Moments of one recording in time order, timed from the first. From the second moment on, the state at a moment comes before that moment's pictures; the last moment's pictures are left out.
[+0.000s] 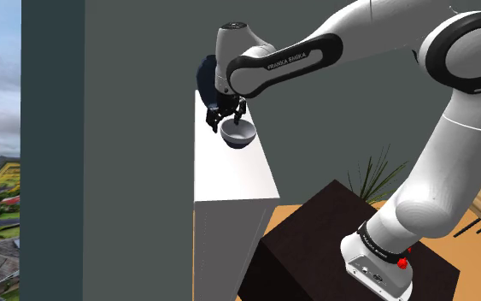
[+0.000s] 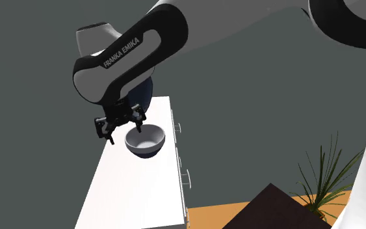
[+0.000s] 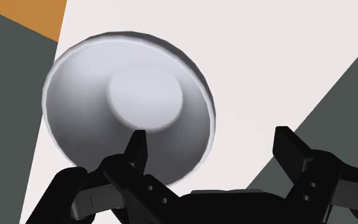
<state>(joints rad) 0.04 0.21 0.31 -1.93 -0.20 2.14 0.51</state>
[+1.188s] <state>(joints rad) 0.04 0.25 0.30 -1.96 -0.23 2.21 0.53</state>
